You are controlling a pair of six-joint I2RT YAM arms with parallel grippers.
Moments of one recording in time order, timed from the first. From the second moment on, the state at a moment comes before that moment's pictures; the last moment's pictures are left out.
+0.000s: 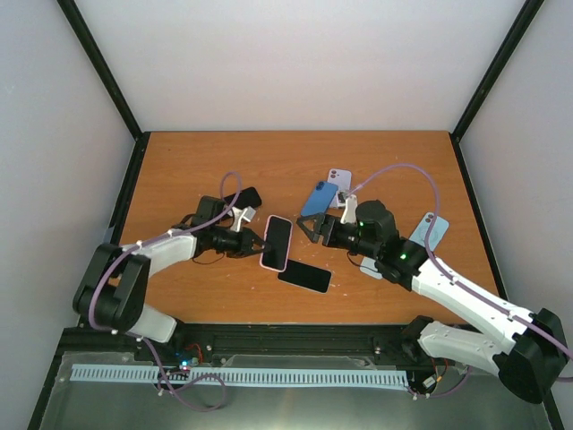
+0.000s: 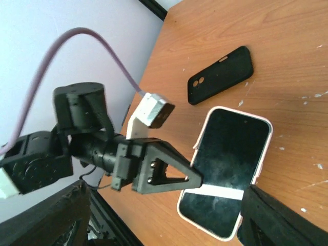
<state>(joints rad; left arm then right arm) -0.34 1.42 0.65 -0.13 0.92 -0.47 0.73 1.04 0.75 -0.09 -0.23 0.83</state>
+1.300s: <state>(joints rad) -0.29 1.63 0.86 -0.18 0.60 -0.48 0.73 0.94 0.64 -0.27 -0.12 0.75</state>
